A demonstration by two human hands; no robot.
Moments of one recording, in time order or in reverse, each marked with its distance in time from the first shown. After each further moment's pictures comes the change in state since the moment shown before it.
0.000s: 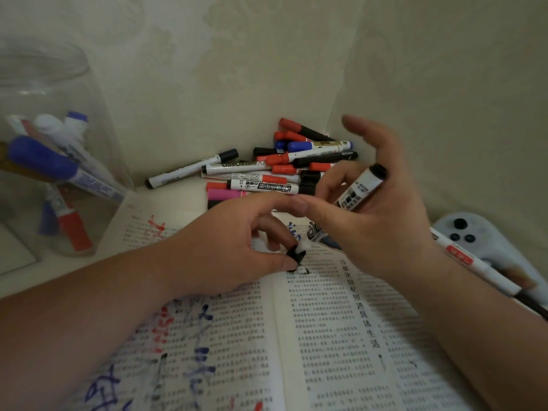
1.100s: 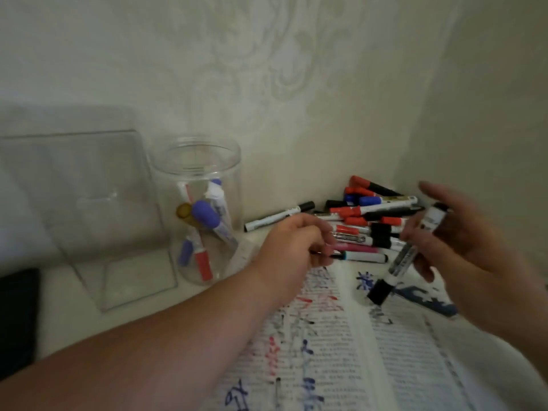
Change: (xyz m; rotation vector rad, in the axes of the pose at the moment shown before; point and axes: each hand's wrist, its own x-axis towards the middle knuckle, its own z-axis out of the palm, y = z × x) left_hand 0.011 -0.023 -0.020 -0.931 0.421 -0.159; right_hand 0.013 -0.003 -0.004 0.084 0.024 0.076
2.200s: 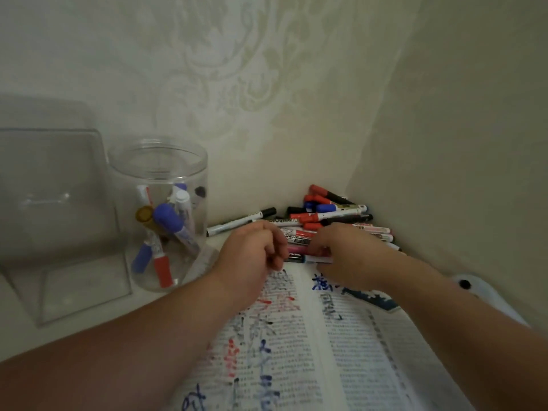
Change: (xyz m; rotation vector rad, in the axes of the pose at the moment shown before) left_hand 0.007 -0.007 -0.003 -0.135 0.075 0.034; right_hand 0.050 -0.007 0.036 -1.191 -0.669 0.183
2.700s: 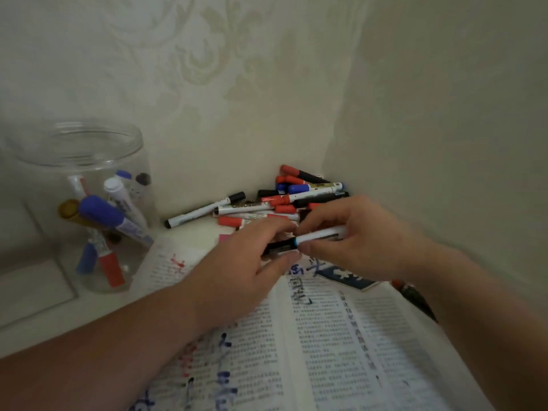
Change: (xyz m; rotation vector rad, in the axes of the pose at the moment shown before) left_hand -0.027 -0.001 0.014 1.147 -0.383 0.558; right_hand -0.057 0.023 -0.018 0.630 0.195 -0.122
